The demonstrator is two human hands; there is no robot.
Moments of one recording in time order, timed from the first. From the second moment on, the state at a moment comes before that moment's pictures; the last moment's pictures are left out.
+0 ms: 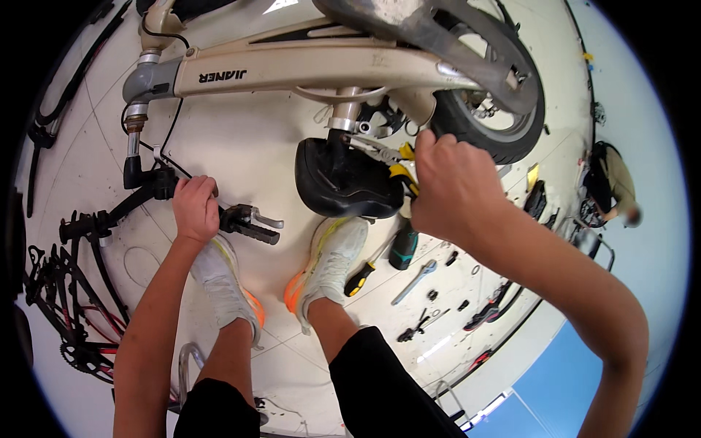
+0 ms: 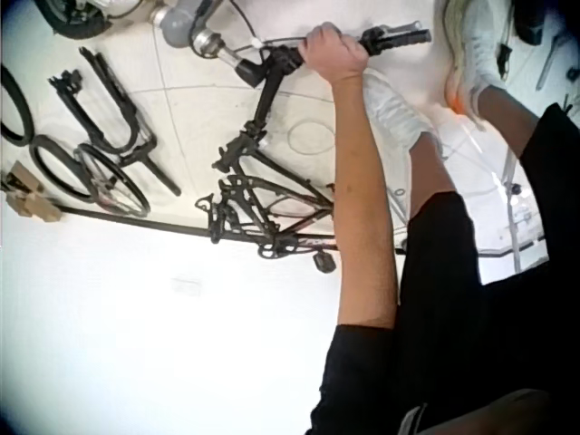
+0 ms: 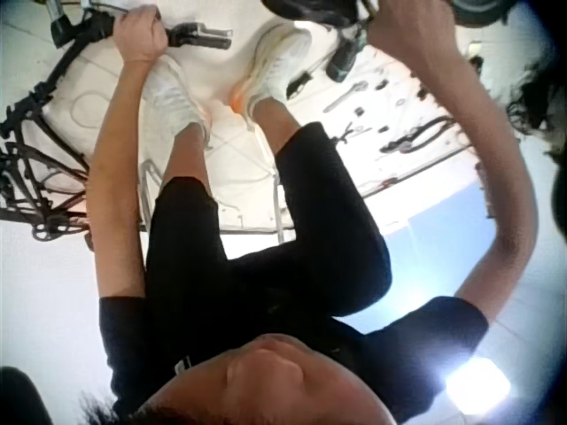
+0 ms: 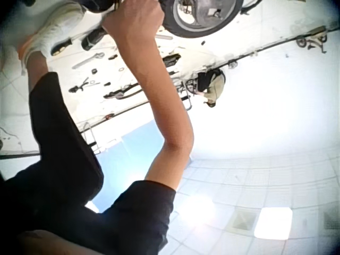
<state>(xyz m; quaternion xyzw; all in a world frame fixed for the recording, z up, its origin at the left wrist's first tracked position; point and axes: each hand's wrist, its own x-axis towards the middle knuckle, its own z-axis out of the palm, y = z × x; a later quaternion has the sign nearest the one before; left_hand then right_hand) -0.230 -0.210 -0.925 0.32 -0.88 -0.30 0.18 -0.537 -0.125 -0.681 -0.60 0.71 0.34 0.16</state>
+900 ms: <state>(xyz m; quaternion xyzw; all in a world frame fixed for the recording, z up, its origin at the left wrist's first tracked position) -0.226 -0.206 -0.934 0.35 -0.86 -0.32 0.21 -0.514 -0.170 -0.672 -0.44 0.73 0.44 0.27</state>
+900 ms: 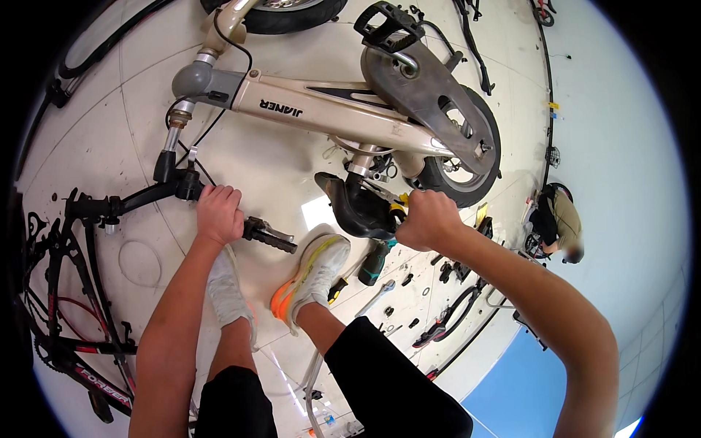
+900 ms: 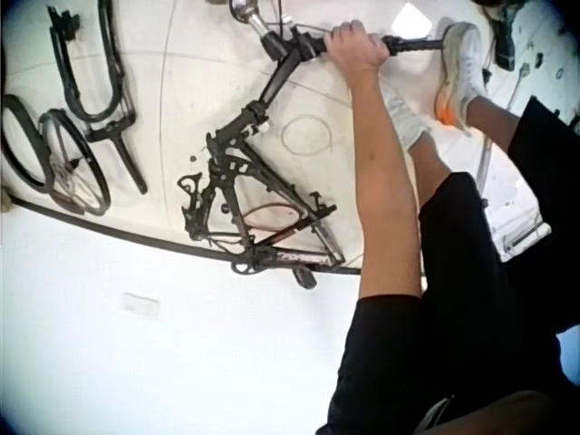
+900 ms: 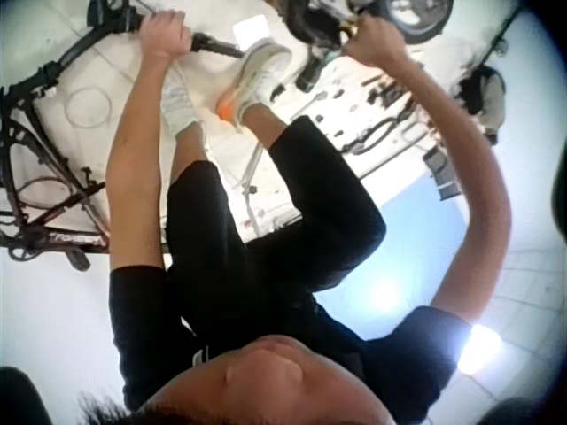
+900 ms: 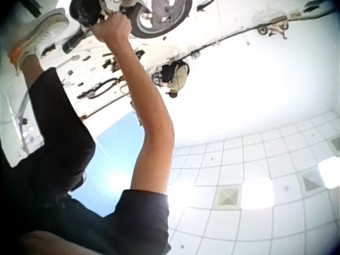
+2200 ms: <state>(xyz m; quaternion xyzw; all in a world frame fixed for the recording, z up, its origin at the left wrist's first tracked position) -0.287 -0.183 -0.486 0.43 -0.68 -0.59 0.03 -0.395 -0.102 -0.513 -0.08 0.56 -0.68 0.46</state>
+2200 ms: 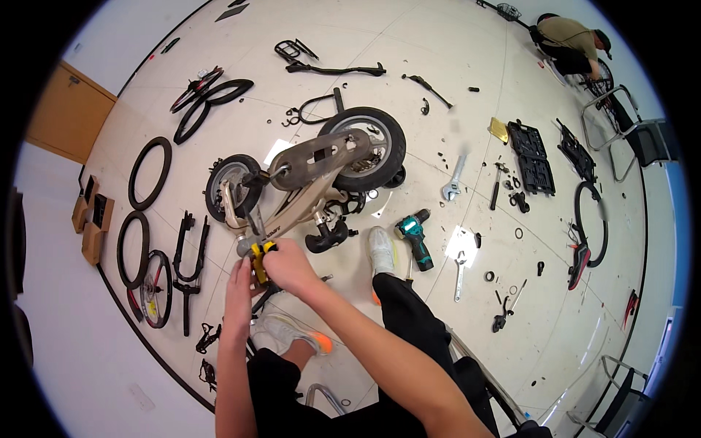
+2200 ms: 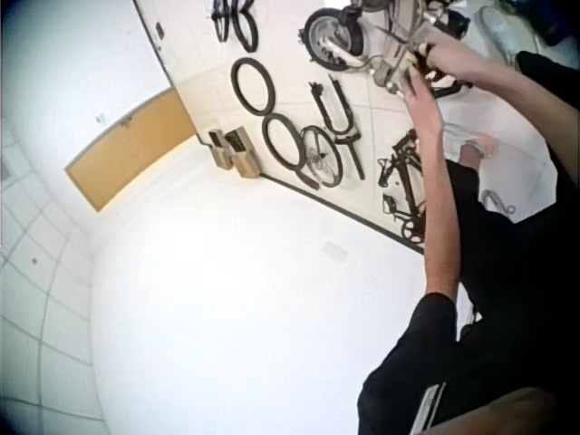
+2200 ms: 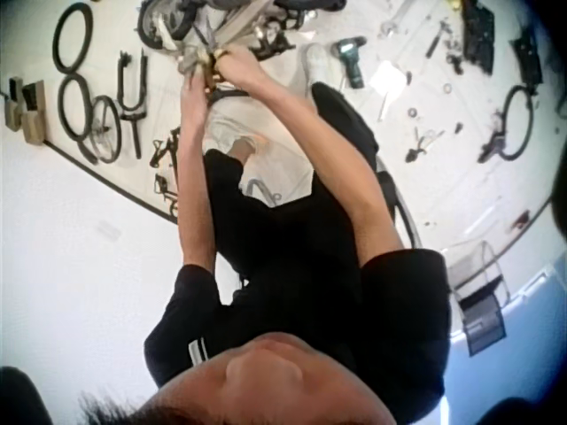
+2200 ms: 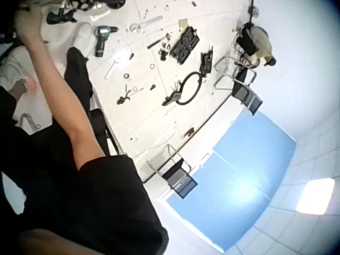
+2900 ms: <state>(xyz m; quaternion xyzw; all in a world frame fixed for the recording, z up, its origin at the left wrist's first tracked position) -0.333 -0.171 -0.509 0.43 -0.62 -0.62 0.19 -0.398 -0.137 -0.510 0.17 0.48 -0.74 0.43</state>
